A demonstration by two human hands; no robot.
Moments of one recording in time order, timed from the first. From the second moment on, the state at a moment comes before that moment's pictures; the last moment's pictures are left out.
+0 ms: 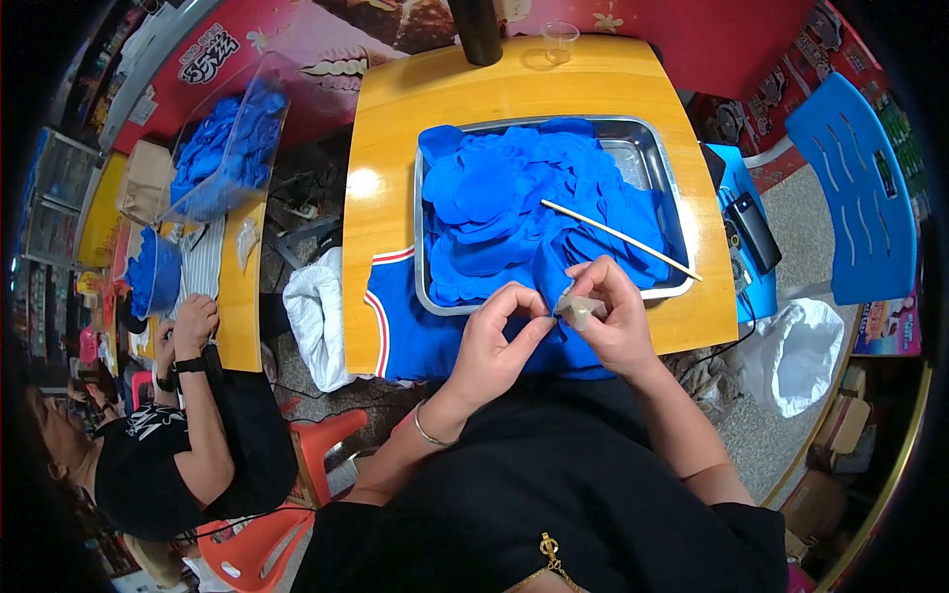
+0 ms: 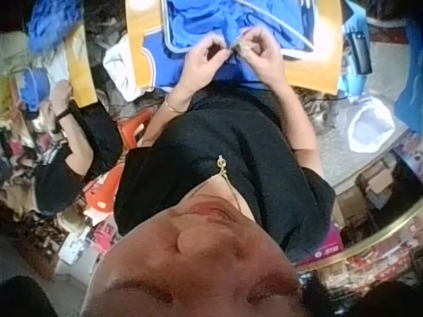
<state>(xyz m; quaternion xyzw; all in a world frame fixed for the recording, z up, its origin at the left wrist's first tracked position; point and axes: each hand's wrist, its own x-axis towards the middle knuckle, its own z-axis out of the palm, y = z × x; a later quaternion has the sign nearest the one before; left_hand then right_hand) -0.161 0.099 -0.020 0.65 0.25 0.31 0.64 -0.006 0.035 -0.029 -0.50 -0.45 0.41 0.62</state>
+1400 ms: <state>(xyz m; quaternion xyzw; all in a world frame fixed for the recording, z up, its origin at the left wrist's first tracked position) -0.170 0.095 -0.017 0.75 0.30 0.37 0.45 -0.018 0.031 -0.017 -0.63 -0.54 0.22 0.51</state>
